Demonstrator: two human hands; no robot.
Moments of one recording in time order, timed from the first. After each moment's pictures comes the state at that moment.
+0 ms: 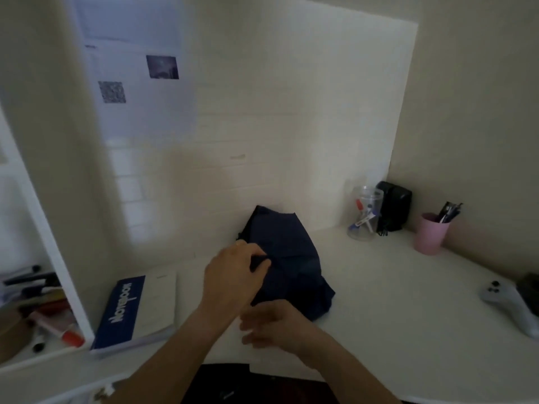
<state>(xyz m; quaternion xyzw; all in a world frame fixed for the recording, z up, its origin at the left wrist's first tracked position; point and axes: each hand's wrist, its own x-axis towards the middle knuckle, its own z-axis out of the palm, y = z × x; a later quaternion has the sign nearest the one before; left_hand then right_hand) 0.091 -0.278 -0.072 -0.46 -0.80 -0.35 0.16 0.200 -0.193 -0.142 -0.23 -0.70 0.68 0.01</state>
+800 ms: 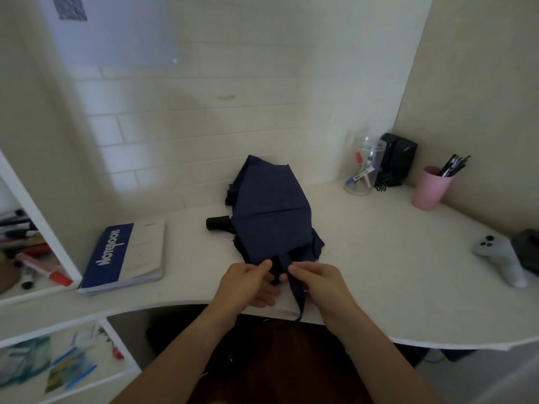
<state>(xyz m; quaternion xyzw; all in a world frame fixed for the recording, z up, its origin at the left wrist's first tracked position) 0.146 -0.275 -0.160 -0.22 -0.75 -0.52 -0.34 0.267 -0.162 -0.171 -0.36 -0.60 0.68 0.23</state>
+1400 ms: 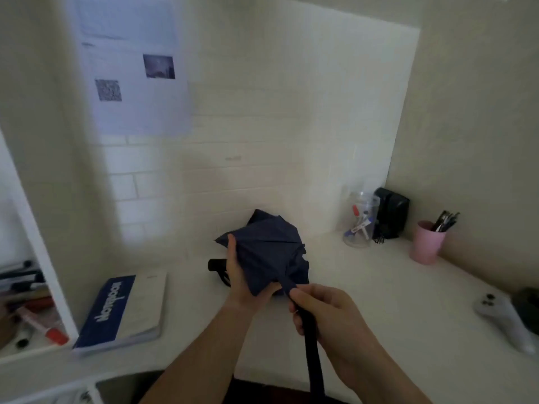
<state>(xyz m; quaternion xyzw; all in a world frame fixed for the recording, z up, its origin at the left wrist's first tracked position) 0.102 -0.198 -0.103 -0.13 -0.25 -0.85 -0.44 0.283 -0.187 -0.072 -0.24 -0.61 0.71 0.27</state>
